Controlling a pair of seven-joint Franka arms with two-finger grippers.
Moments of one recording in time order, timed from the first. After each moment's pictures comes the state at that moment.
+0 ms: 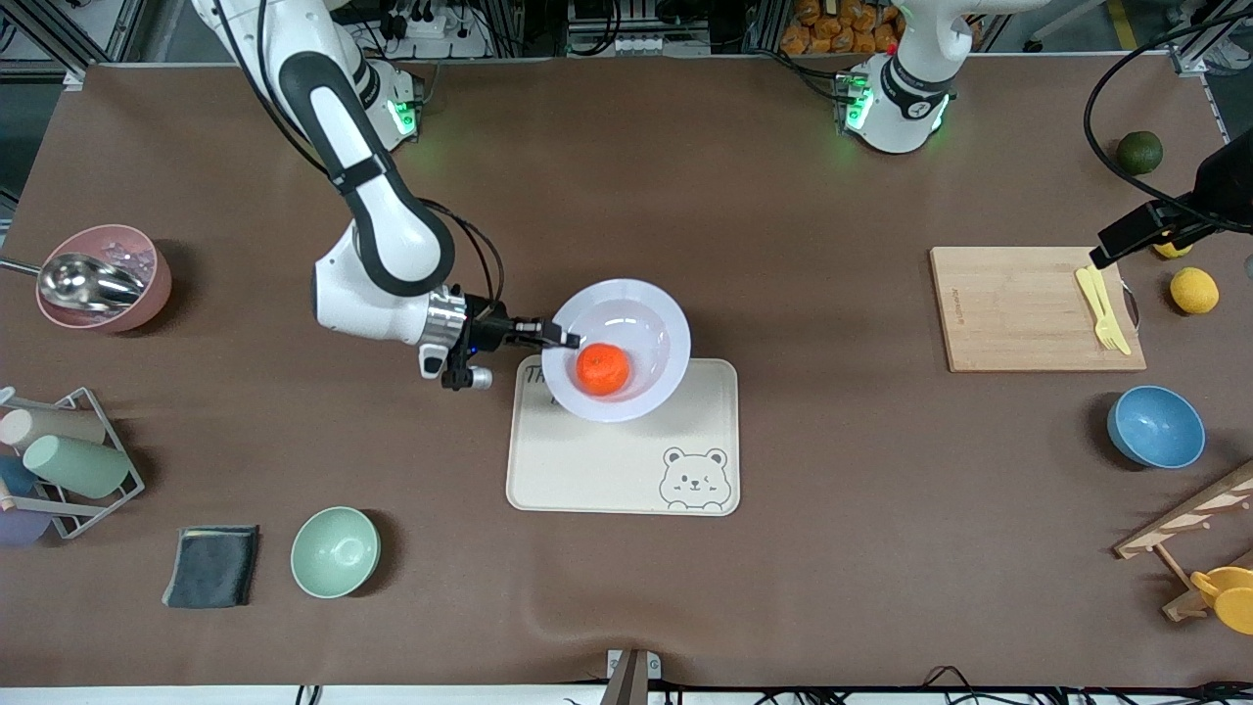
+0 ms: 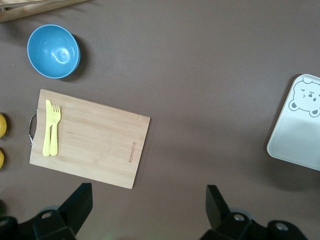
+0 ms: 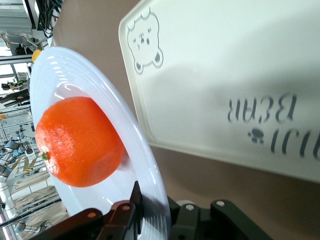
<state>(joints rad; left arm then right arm) -0.03 -0.05 0.05 -1.66 -0.03 1.59 -0.23 0.49 0.44 -0.02 -1.96 1.39 2.29 -0.40</state>
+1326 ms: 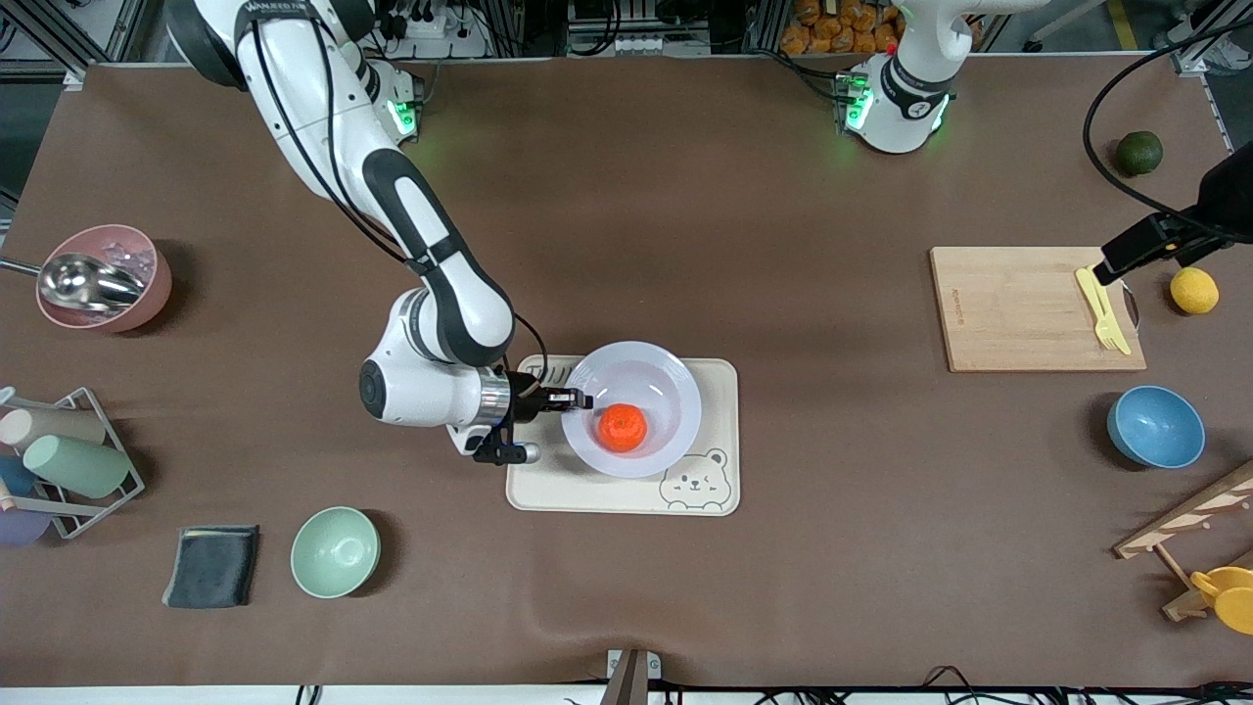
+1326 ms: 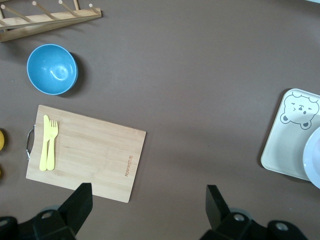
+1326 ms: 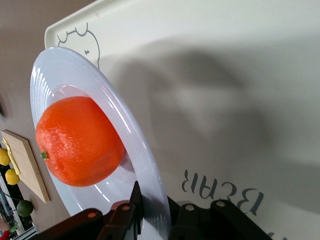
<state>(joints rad) -0.02 -0.03 0.05 -1.61 -0.03 1.62 -0.23 0.48 0.79 -0.01 -1.53 0.99 2.24 -0.13</state>
